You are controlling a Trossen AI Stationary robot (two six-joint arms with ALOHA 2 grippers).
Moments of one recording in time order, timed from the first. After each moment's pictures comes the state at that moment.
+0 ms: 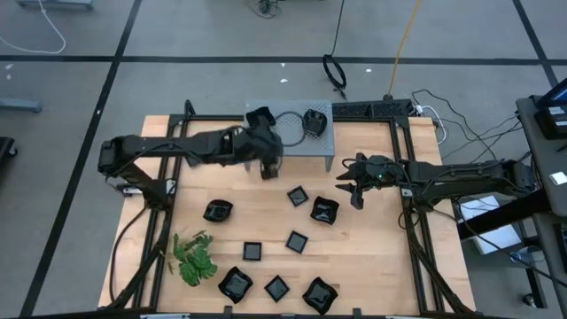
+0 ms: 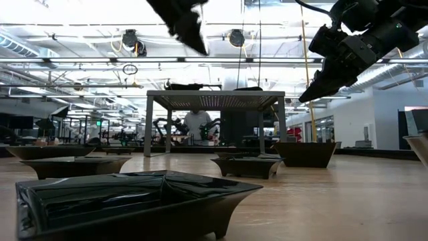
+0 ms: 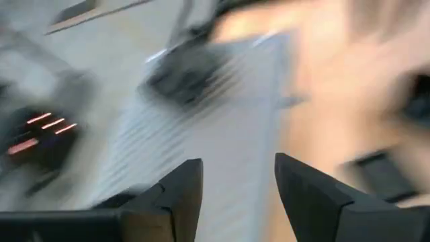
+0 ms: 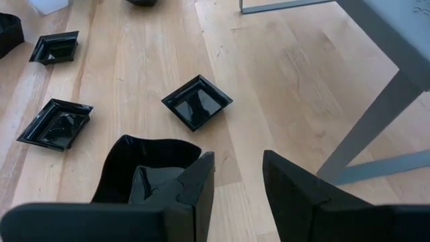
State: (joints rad) left arm 0.12 1.55 1.37 -0.47 -0.35 0.25; right arm -0.14 0.89 0.44 -0.14 0.00 0.09
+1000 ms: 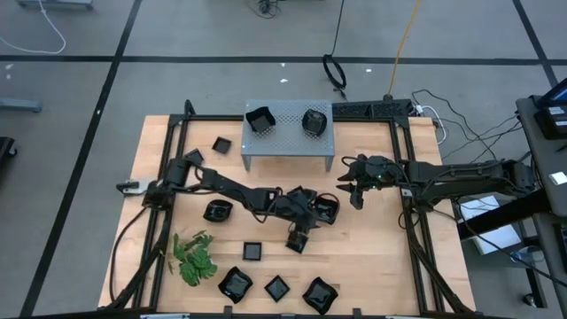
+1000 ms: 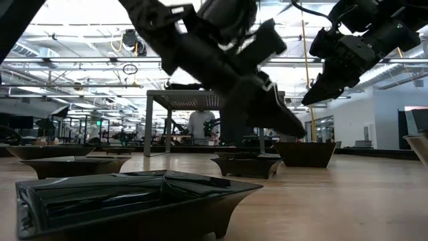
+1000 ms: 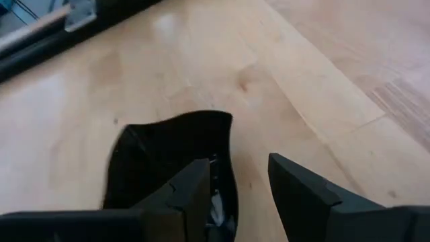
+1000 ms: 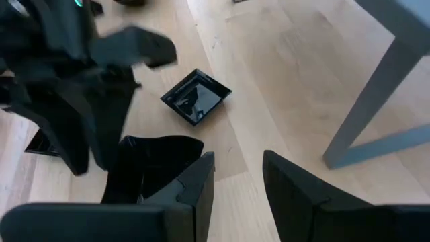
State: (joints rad) left arm -0.11 2.15 1.32 0.26 0.03 0.37; right arm -0.14 0.89 0.44 -0.17 0.00 0.20
